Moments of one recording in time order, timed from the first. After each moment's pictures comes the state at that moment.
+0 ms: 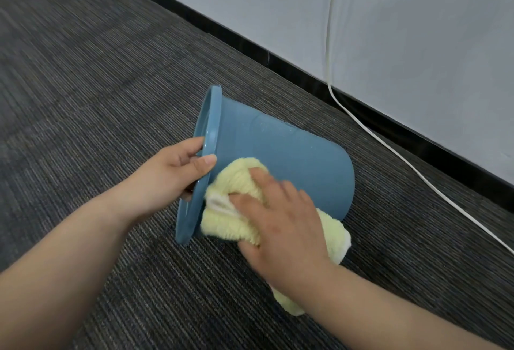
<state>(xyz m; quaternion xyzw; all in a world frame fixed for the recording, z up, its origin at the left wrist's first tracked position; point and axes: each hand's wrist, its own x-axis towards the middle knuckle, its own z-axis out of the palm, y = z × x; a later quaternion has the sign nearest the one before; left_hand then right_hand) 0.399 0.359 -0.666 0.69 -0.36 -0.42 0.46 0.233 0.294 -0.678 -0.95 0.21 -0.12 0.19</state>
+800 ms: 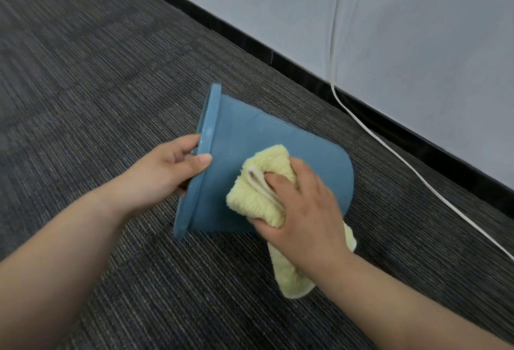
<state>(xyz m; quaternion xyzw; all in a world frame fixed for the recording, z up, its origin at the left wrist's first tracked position) 0.404 0.365 -0.666 0.68 -0.36 -0.43 0.46 0.227 0.270 -0.694 -0.93 0.28 -0.16 0.20</state>
